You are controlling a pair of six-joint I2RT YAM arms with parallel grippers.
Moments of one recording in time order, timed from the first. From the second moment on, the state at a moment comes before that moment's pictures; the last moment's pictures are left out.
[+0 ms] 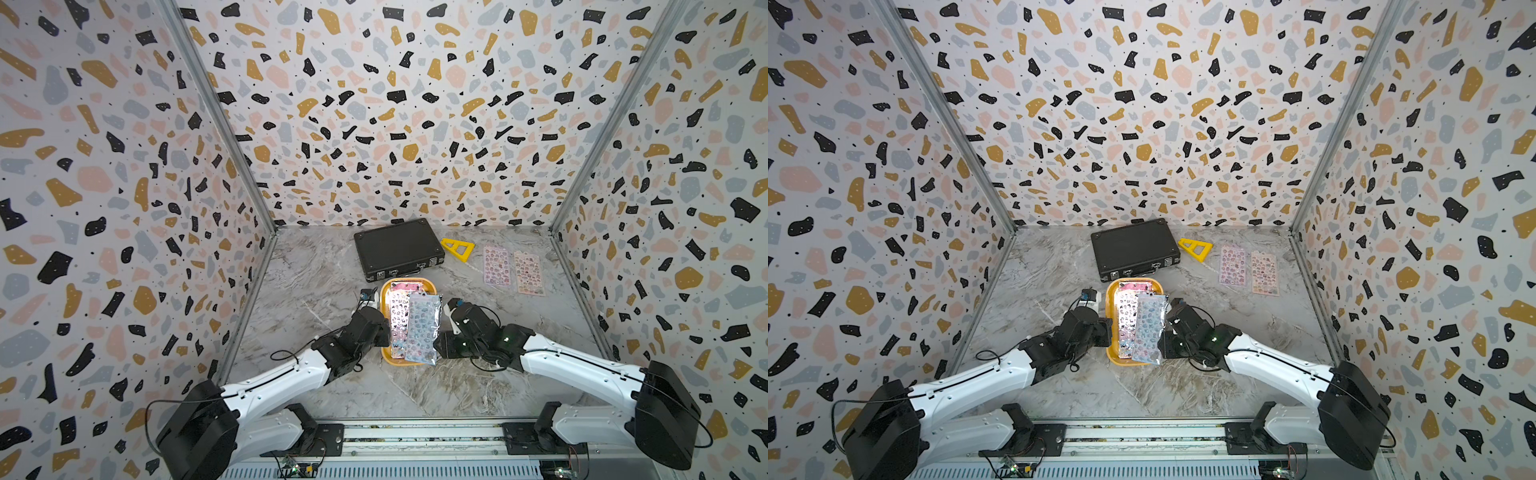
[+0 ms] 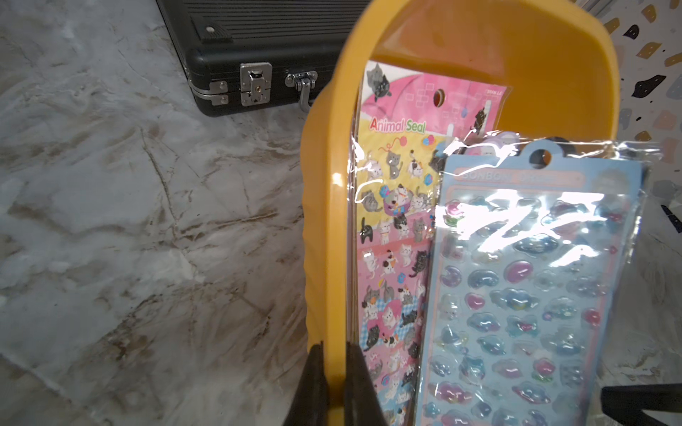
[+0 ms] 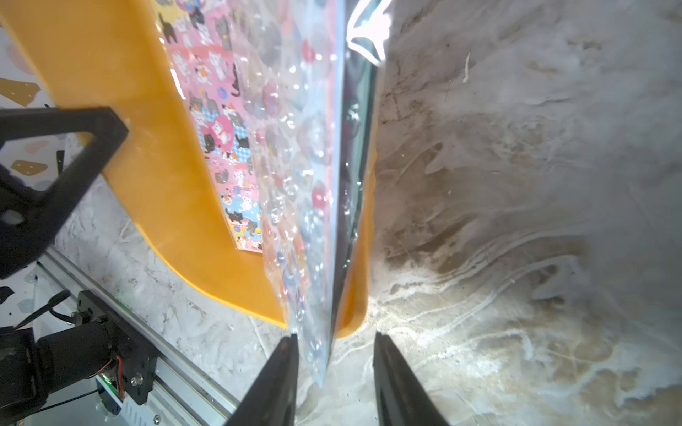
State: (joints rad) left arm -0.76 1.14 0.57 -0.12 -0.24 -0.59; right arm 0.88 1.23 0.76 -0.42 -0.07 0.72
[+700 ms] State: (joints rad) left arm -0.76 1.15 0.59 -0.15 -0.24 -0.61; right arm 0.88 1.24 0.73 -0.31 -0.12 0.78
